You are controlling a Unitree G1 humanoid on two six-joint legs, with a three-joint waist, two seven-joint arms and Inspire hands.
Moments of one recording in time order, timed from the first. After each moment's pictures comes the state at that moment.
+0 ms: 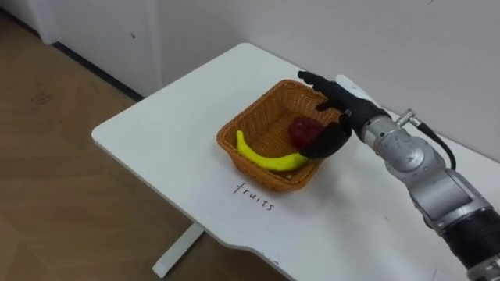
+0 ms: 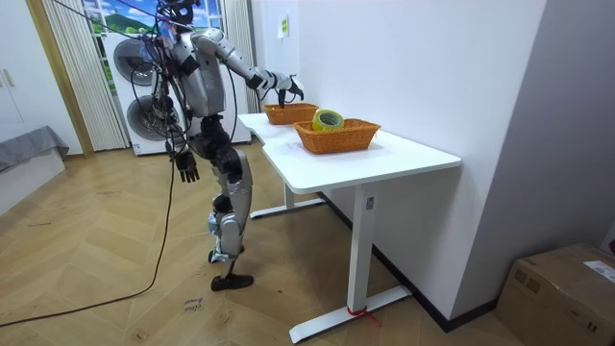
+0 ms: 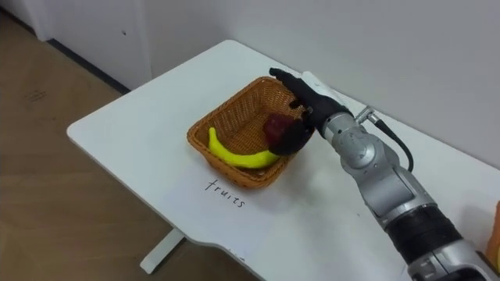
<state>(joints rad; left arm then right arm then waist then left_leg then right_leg) 0.34 0.33 0.00 0.90 0.37 0.17 -0.09 -0.45 -0.52 0.42 0.36 -0.14 0.10 0.11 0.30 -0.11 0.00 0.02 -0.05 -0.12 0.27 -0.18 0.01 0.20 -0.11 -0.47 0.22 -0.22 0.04</state>
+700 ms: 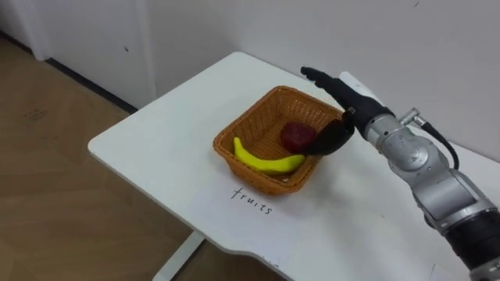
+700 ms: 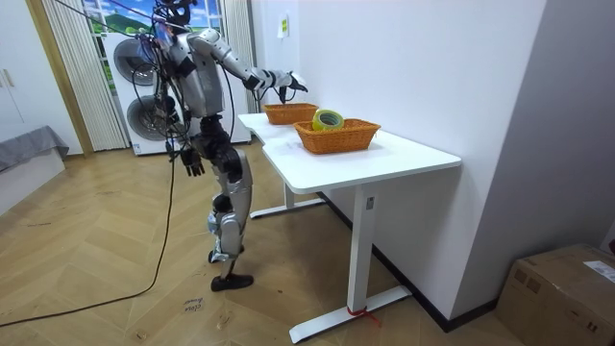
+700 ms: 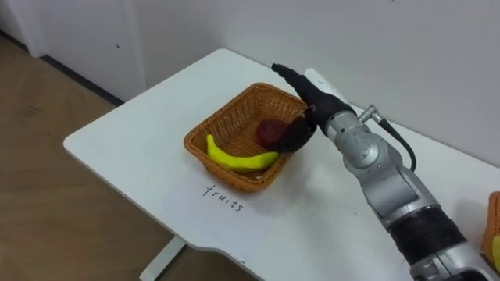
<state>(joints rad) 0.31 0.33 0.04 0.88 0.37 0.16 -0.07 -0.44 -0.53 0.36 0.32 -0.13 0.10 0.11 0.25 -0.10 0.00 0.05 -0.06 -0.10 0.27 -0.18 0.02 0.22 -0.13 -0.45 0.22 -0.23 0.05</state>
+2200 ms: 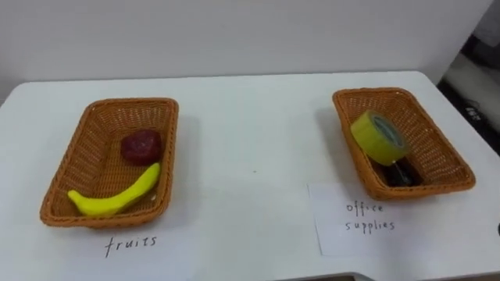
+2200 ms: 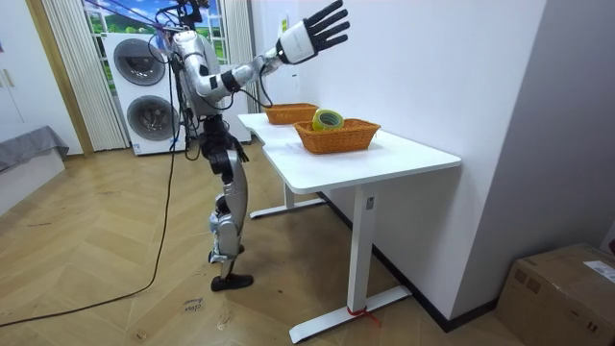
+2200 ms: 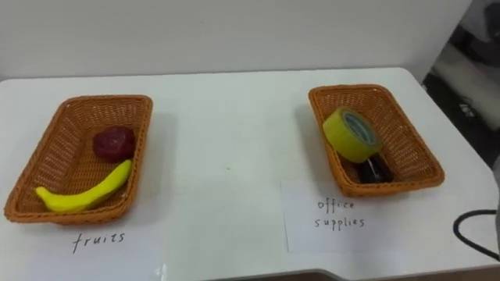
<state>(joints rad) 0.31 0.28 0.08 0.90 0.46 0.10 0.08 -0.11 -0.59 -0.41 0.04 0.49 -0.03 -0.47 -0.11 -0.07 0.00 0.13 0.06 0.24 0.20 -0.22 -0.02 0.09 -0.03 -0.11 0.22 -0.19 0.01</state>
